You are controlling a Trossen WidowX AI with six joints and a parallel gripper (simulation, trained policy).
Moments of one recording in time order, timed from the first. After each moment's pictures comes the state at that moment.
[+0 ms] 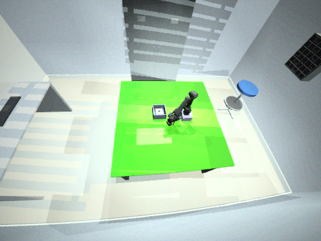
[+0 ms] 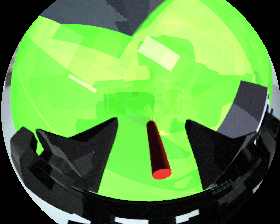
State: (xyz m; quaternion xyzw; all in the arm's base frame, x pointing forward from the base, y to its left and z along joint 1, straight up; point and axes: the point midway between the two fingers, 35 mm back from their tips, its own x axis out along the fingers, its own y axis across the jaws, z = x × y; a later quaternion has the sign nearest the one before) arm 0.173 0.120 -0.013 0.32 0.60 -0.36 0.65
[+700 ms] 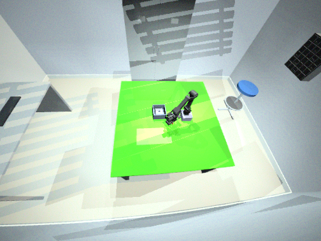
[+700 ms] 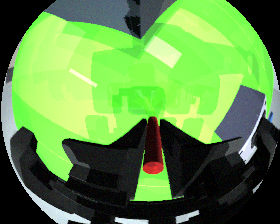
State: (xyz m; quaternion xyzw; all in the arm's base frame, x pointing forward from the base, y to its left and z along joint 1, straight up) arm 0.182 0.120 -0.001 0.32 0.61 -0.34 0.64
